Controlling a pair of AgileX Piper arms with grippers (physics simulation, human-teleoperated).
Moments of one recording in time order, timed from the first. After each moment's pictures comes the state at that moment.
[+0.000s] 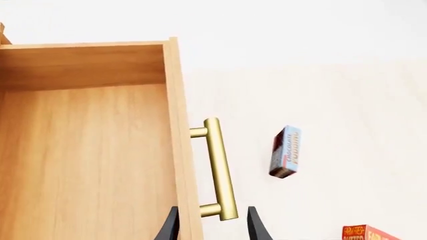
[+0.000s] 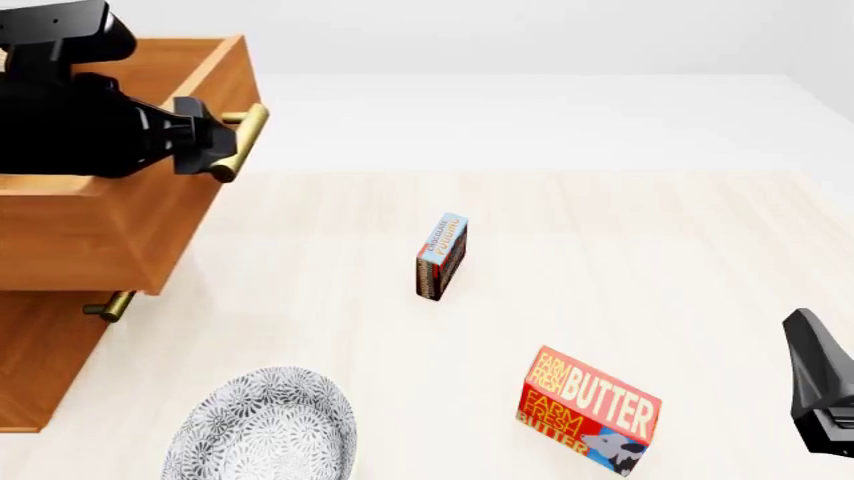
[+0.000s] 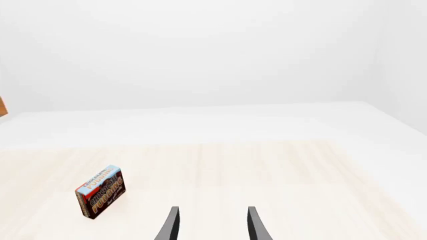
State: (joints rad) left arm -0.27 1.13 -1.06 0.60 -0.18; right arm -0.01 0.00 -0.07 0.06 0.03
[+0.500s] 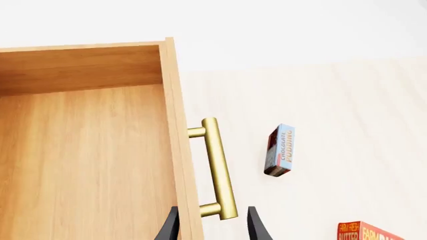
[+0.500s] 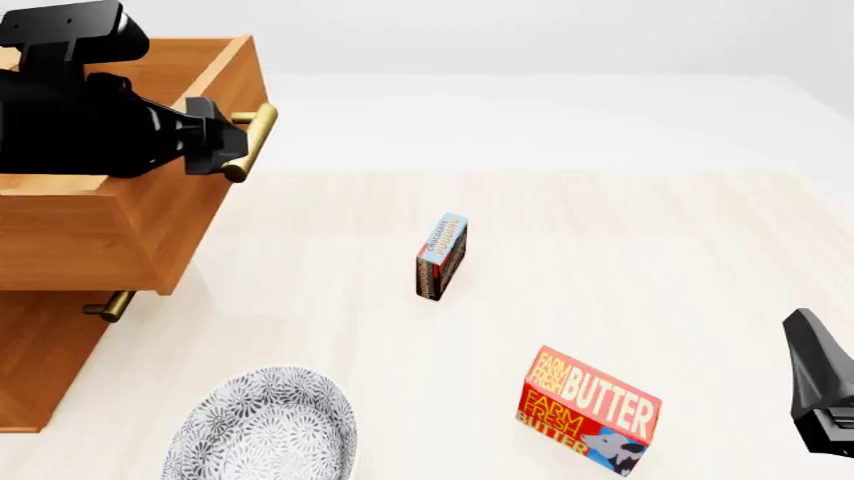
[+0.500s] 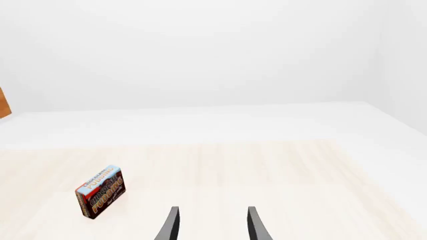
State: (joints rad) left arm -0.30 1.14 -1.06 0.59 -0.20; right arm -0.01 0.00 -0.07 0.06 0.03
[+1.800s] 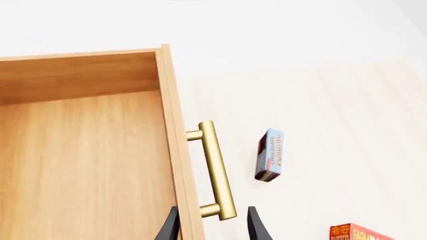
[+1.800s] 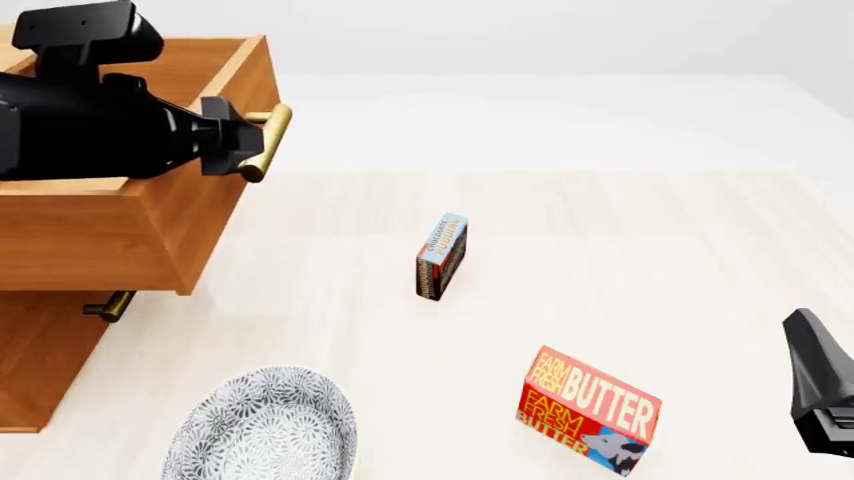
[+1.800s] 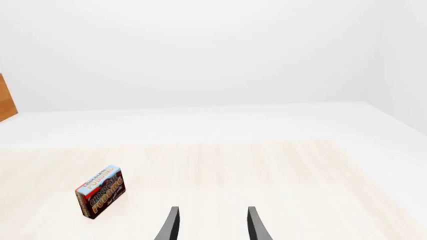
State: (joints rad) left arm -0.36 1.14 -1.04 0.53 -0.26; right arm -0.01 0.00 -0.07 0.06 0.03
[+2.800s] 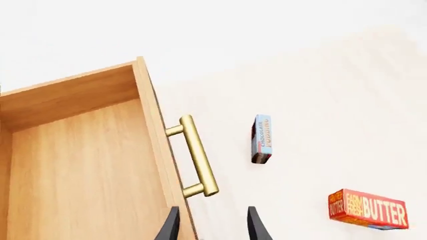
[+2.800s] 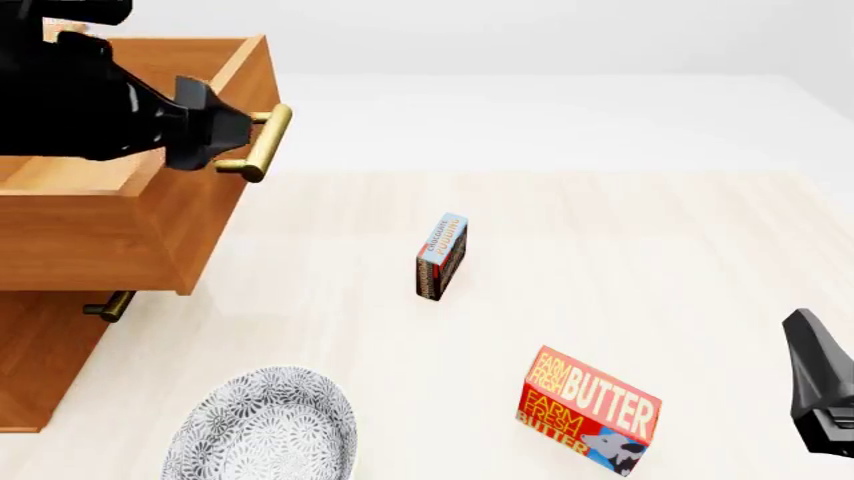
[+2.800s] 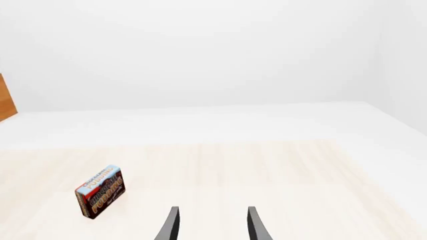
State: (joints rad) left arm -0.46 1.05 -1.14 0.73 -0.16; right arm -0.01 0.00 -0.06 0.06 0.03
